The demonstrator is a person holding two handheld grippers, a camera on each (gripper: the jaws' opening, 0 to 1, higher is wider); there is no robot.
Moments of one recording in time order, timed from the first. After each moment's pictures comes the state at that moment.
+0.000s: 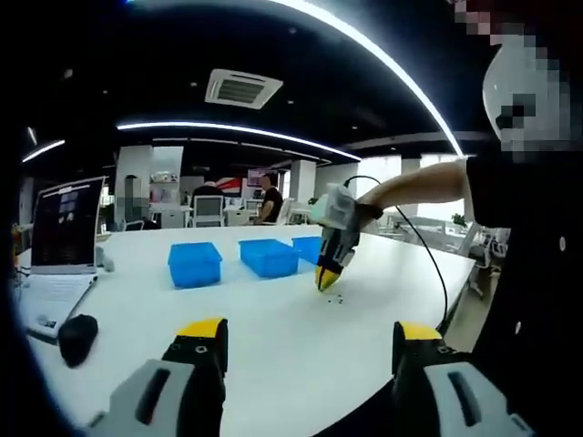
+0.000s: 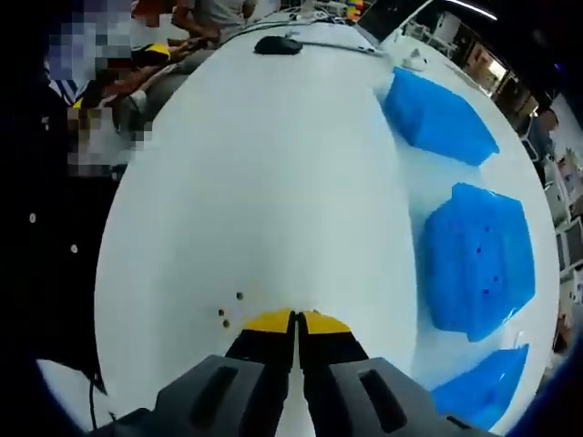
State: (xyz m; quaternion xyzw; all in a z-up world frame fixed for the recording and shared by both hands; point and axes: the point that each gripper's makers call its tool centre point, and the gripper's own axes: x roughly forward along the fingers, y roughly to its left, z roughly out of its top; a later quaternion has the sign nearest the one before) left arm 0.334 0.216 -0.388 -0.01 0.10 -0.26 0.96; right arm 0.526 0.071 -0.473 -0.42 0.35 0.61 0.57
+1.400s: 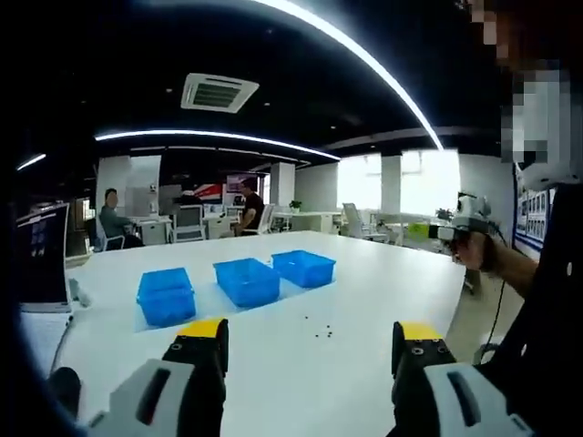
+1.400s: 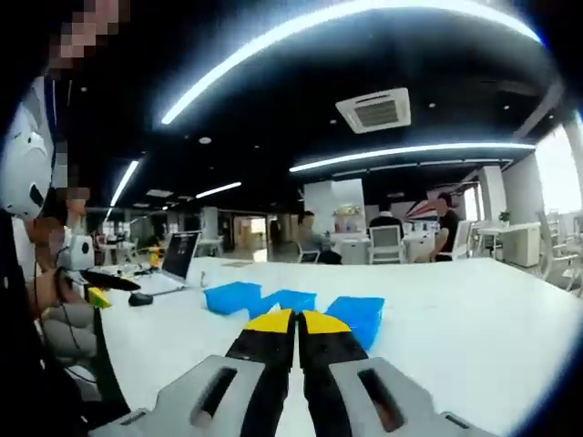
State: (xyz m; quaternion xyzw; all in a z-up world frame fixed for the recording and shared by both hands) left arm 0.375 0.173 -0.353 0.01 0.09 -0.30 0.95; right arm 0.482 -0.131 -0.300 0.01 -0.02 0.29 0.96
